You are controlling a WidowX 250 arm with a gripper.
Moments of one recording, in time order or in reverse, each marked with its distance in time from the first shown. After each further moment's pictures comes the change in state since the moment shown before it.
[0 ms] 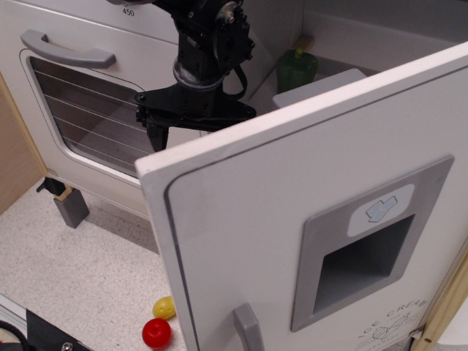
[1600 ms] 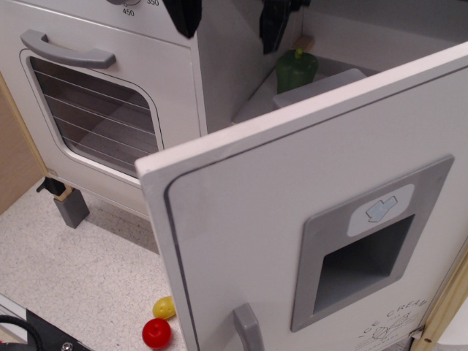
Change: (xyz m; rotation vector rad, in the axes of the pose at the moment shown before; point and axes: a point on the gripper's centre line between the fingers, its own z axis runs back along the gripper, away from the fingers) arm -0.007 -0.027 0.169 -0.203 -0.100 -0.250
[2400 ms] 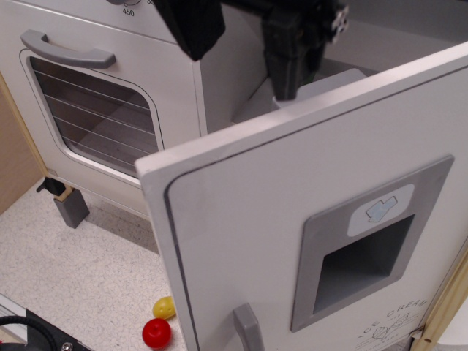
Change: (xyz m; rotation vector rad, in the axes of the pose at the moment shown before) arm -0.063 -0.026 0.057 -0.173 -0.009 -0.308
